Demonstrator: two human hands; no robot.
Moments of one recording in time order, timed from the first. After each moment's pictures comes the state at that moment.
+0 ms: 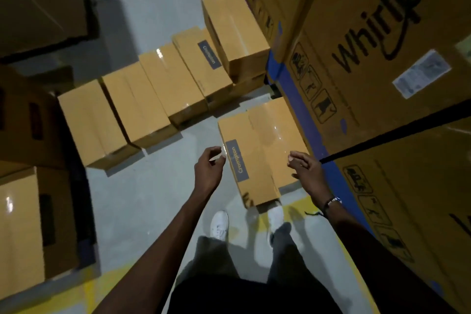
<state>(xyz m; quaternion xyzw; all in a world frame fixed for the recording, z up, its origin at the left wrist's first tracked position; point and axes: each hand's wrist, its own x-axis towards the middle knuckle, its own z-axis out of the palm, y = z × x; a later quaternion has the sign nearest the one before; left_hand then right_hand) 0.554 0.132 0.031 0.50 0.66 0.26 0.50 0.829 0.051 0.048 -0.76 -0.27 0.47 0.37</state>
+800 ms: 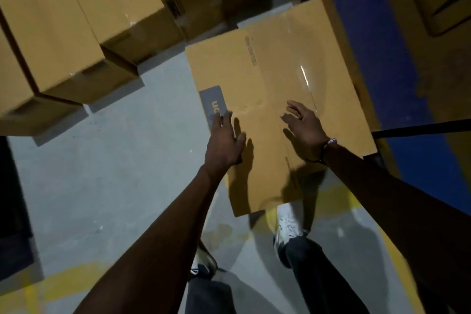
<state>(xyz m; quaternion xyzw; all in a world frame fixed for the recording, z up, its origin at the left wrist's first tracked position) 0.681 0.190 -0.441 0.68 0.63 0.01 0.39 0.910 0.176 -0.421 -0.73 -0.29 0.56 0.26</state>
